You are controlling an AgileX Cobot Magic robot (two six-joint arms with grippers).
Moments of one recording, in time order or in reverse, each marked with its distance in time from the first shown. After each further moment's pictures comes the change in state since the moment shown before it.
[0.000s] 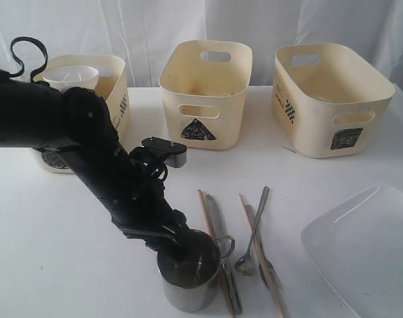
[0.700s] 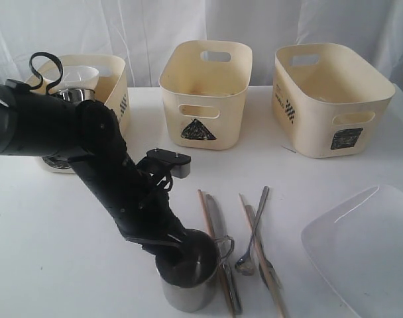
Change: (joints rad) left arm -0.009 0.050 0.000 -0.027 -0.012 0.002; right arm 0.000 0.000 0.000 0.000 0.000 0.000
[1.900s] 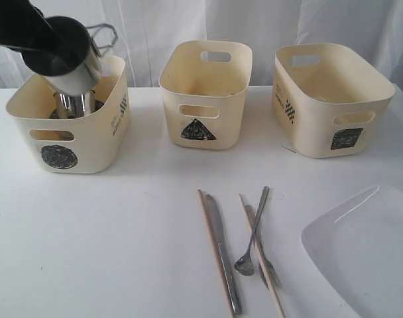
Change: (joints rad) left arm 0.310 -0.379 -0.287 0.704 -0.041 -0.284; right arm 0.000 0.000 0.000 0.000 0.000 0.000
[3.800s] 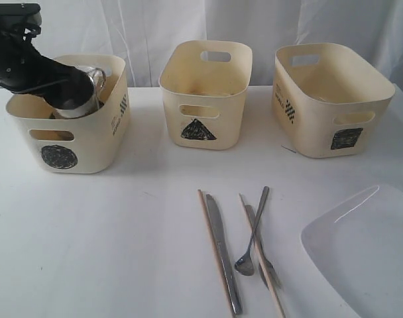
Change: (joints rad) left arm 0.211 0.330 -0.042 -0.334 -0.112 -0.004; right arm 0.000 0.000 0.000 0.000 0.000 0.000
